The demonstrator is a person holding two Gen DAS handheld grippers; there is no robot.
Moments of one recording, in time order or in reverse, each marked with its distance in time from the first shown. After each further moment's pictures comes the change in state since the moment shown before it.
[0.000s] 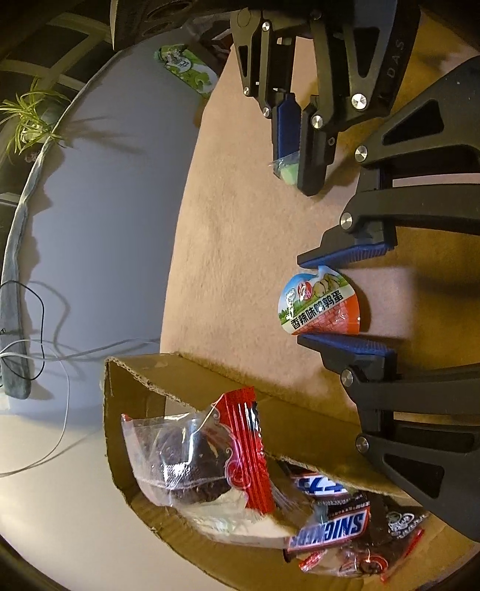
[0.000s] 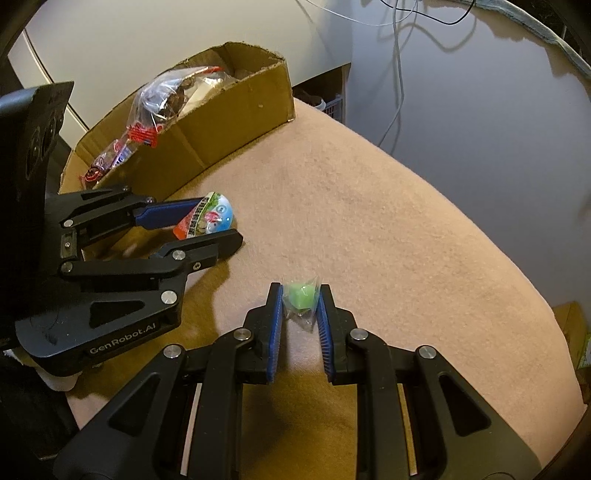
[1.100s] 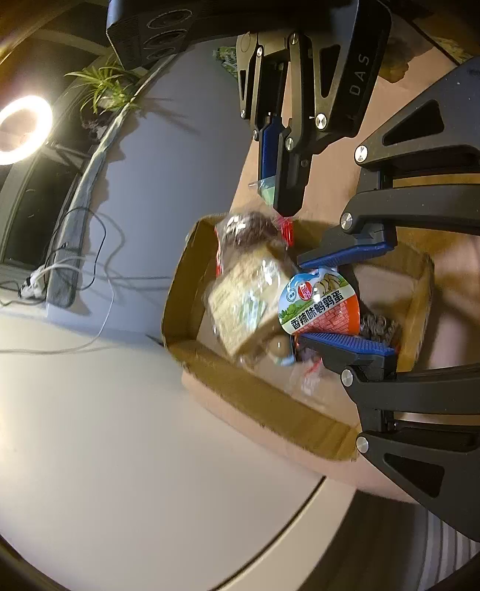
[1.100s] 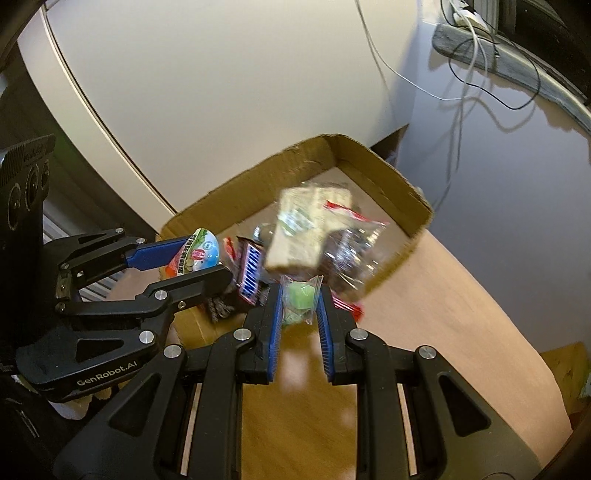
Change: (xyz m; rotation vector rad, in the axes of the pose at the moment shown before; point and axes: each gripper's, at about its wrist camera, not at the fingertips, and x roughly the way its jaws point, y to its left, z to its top) left arm -0.114 0.125 0.001 -0.143 -0.084 0.019; right arm -0.042 0.124 0.101 -0.062 -0.082 0.073
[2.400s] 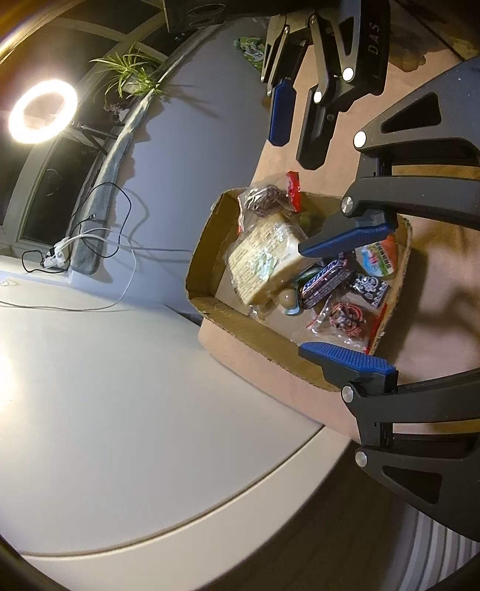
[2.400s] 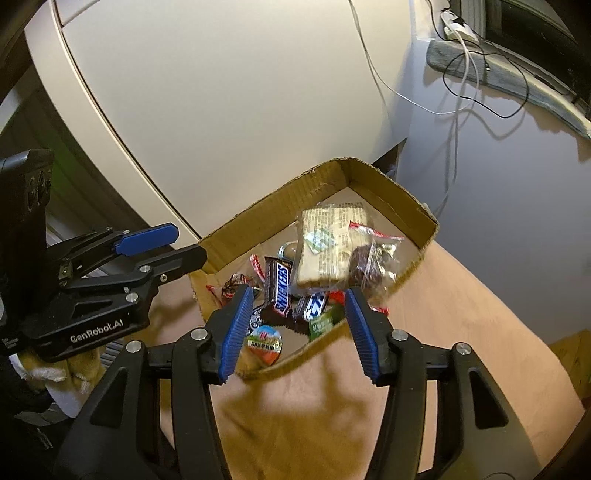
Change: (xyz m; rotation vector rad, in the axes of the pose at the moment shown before) left arm -0.040 0.031 0.003 -0.039 -0.057 0.058; right arm -0.029 0.024 -0.003 0.050 -0.073 -0.001
